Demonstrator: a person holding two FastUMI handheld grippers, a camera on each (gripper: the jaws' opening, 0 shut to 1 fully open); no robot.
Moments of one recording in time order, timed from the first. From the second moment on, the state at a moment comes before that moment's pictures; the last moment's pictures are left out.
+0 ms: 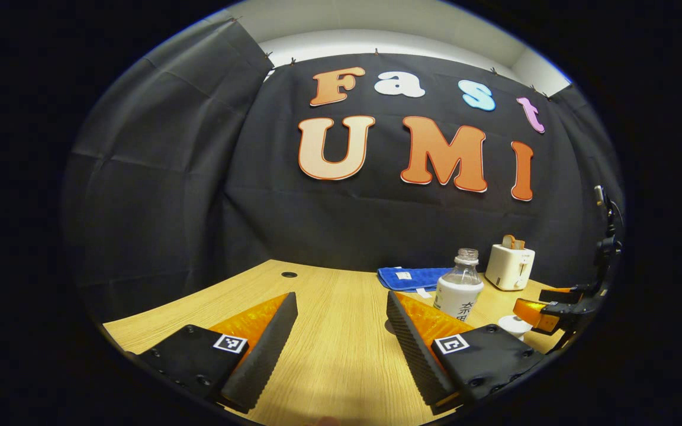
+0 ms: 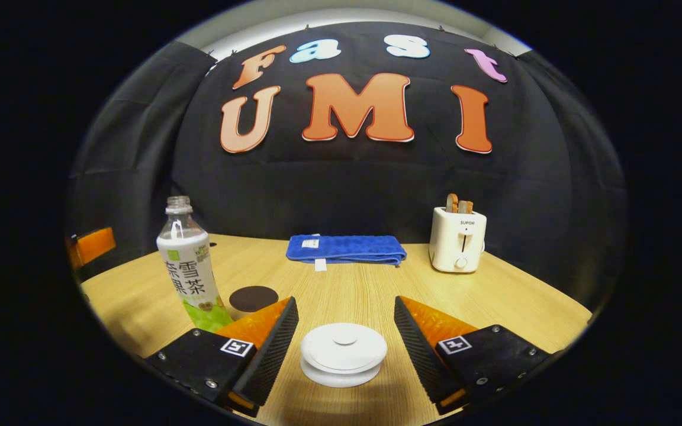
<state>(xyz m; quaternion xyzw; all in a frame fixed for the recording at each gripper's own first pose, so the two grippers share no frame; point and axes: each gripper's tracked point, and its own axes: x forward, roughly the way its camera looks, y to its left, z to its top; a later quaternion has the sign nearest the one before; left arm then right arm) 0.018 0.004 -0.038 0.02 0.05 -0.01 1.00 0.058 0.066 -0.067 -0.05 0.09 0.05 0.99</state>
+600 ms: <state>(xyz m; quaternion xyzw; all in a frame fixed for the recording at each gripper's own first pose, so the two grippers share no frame) 0.020 0.016 -0.045 0.01 0.06 0.01 1.00 0.070 0.069 -0.095 -0.06 0.12 0.04 0.99</state>
